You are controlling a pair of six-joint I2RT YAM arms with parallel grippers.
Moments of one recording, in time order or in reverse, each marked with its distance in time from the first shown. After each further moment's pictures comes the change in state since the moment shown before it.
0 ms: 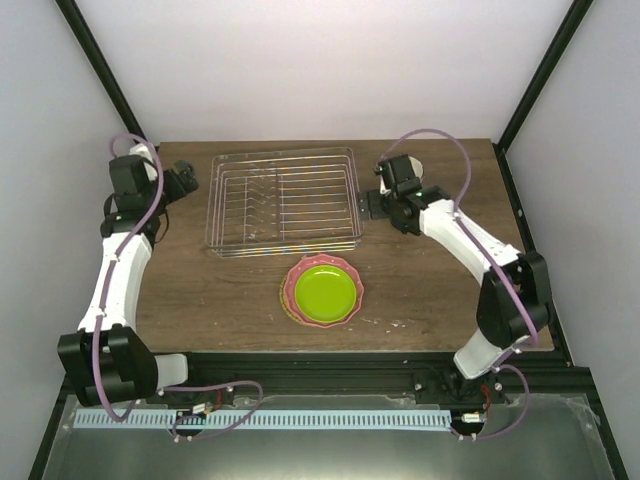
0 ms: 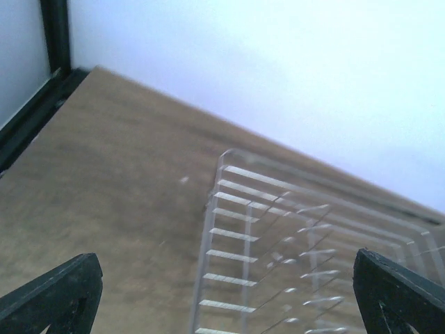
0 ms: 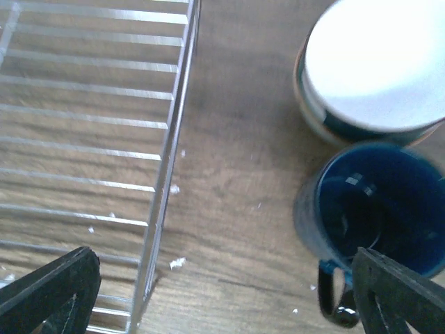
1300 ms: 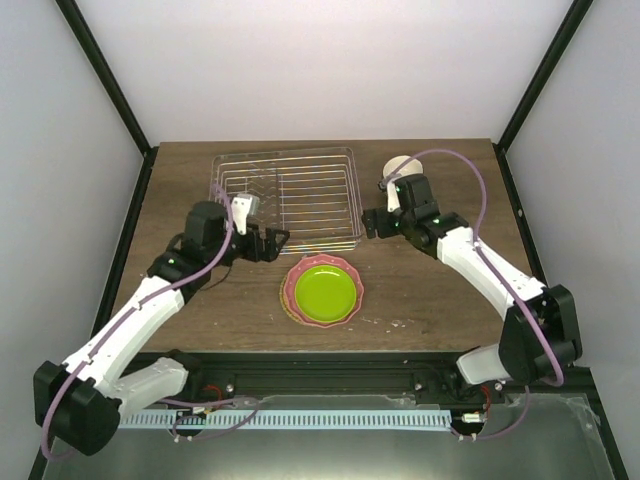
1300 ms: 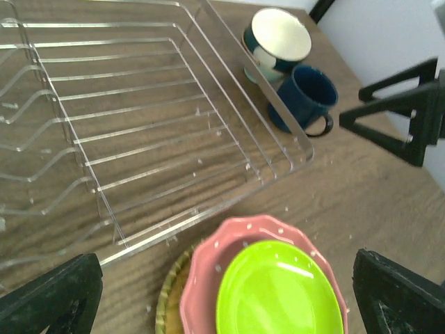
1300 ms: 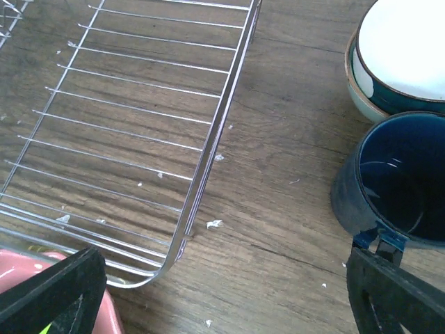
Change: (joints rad) left arm -0.563 -0.228 -0.244 0.000 0.152 0.037; right arm -0.018 -0.229 -0.229 0.140 -0.138 -0.072
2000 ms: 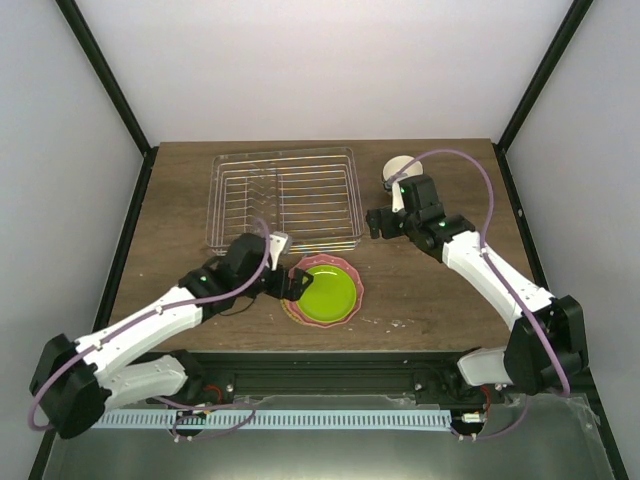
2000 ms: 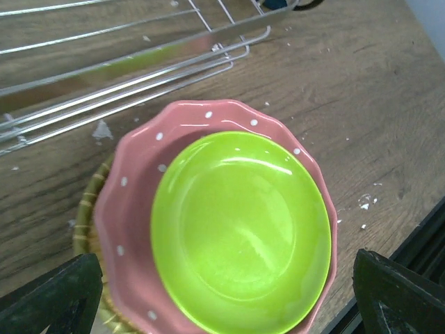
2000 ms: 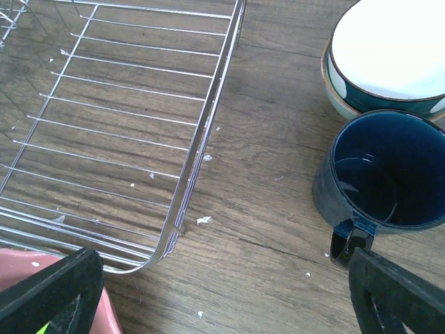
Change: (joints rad) left arm -0.317 0.008 -0.145 -0.039 -0.154 -0.105; right arm 0.000 -0.070 -0.023 -0.032 0.023 0.001
